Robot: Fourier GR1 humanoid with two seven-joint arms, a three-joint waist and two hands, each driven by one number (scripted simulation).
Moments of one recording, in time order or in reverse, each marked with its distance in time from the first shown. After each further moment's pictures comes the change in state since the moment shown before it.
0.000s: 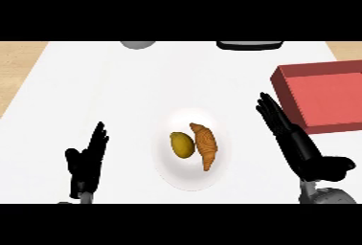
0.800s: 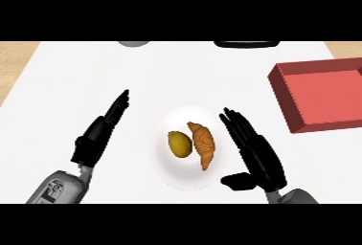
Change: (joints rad) left arm -0.225 0.131 -0.116 -0.128 -0.102 -0.220 0.005; right arm -0.073 -0.046 0.351 0.092 0.822 -0.363 0.081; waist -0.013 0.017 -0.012
